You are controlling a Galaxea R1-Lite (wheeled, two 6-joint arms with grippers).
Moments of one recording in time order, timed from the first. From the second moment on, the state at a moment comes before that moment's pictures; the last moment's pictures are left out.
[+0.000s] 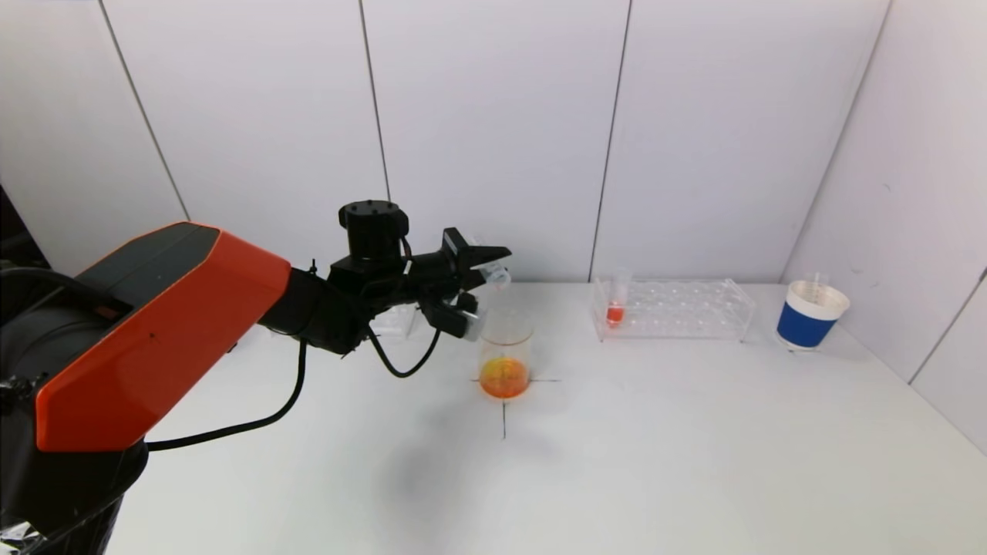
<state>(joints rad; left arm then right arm) -0.38 2.30 -1.44 -0.82 -0.71 1.81 0.00 0.00 -0.01 0.02 -0.01 0.01</state>
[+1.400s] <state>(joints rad) -0.39 2.27 -1.43 -0.83 -0.70 1.85 0.00 0.00 -0.01 0.02 -0.01 0.01</state>
